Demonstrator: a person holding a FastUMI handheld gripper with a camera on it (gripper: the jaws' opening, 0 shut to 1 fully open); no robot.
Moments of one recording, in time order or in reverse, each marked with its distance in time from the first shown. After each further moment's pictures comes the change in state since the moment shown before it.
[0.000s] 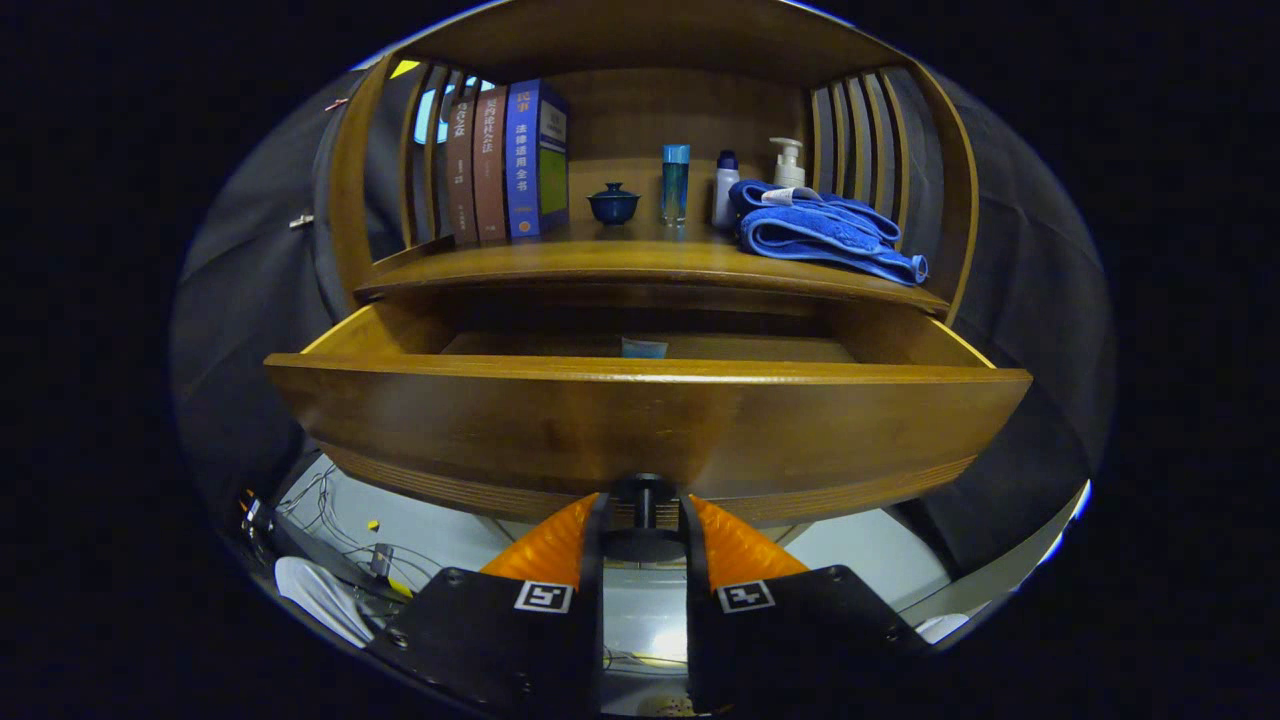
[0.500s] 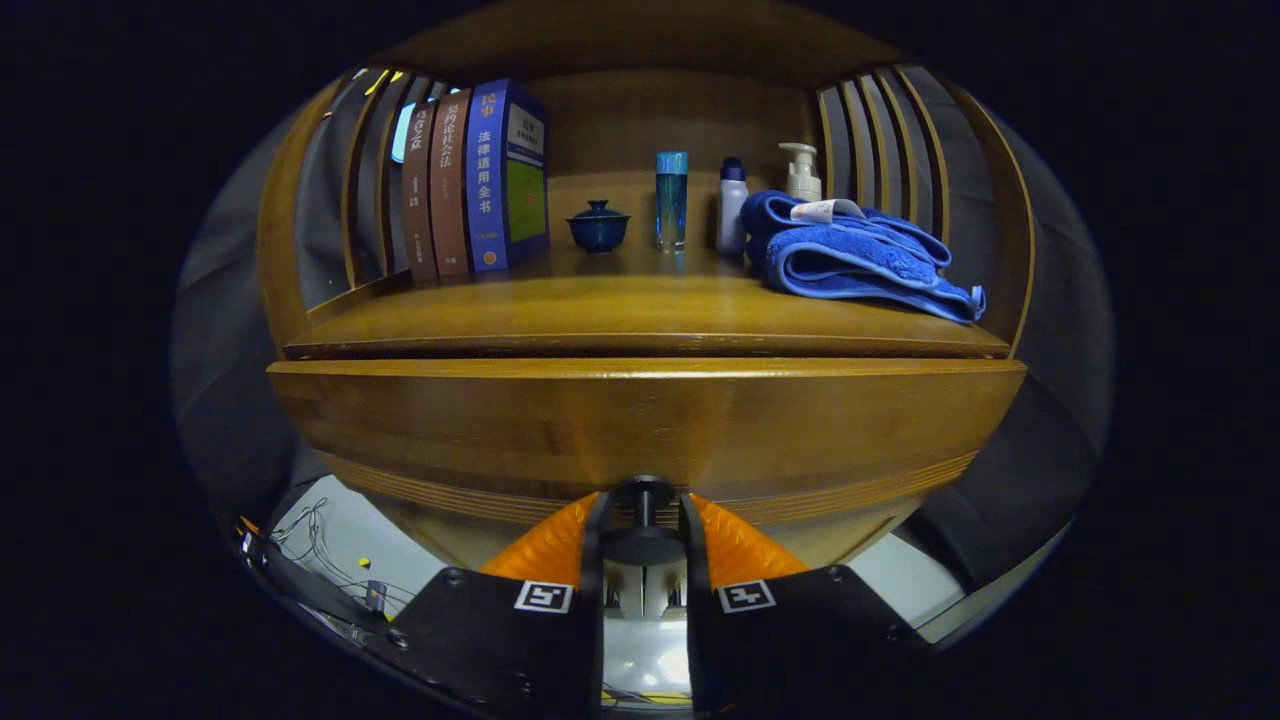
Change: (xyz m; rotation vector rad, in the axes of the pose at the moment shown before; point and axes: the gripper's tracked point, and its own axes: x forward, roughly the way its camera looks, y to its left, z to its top) arm 0.085 -0.002 0.053 0.029 -0.080 -0.018
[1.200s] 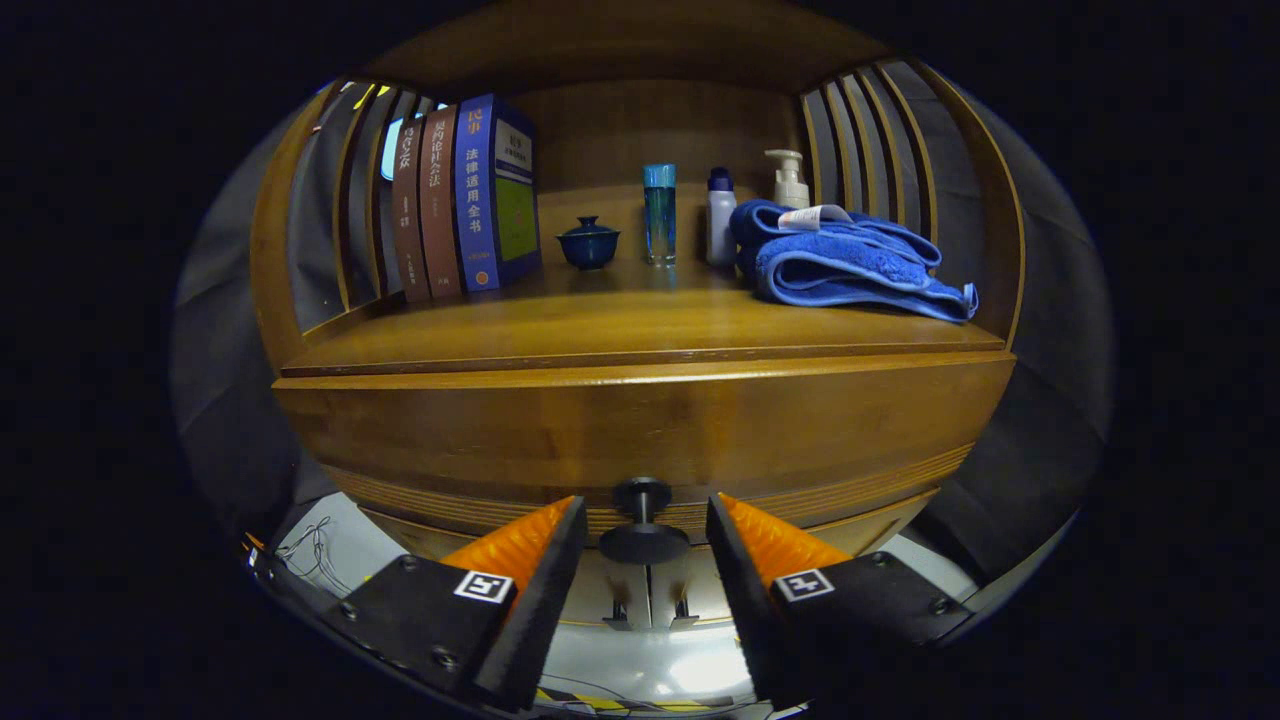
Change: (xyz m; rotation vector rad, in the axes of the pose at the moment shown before) arm 0.017 -0.001 0.013 0.062 -0.052 -0.013
